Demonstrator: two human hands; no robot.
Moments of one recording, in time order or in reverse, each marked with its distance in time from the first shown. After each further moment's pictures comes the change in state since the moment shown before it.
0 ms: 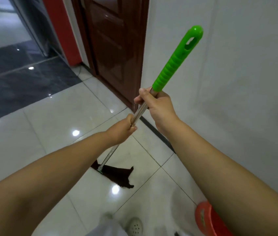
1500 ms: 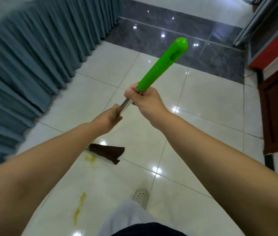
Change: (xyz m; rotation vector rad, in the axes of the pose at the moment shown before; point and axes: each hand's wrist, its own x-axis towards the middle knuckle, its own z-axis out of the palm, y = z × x) left_hand -0.734 -0.263 0.047 -0.159 0.734 -0.906; right_hand -0.520 0.122 0.437 -0.331 -1.249 0.020
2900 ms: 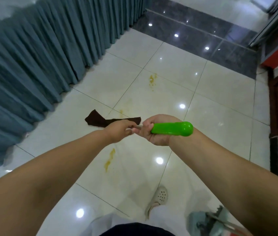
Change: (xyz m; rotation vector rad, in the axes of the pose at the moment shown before) left_hand -0.406 -0.194 0.072 -0.040 -0.082 0.128; right_hand -0.353 0.051 0.268 0.636 -0.076 1.036
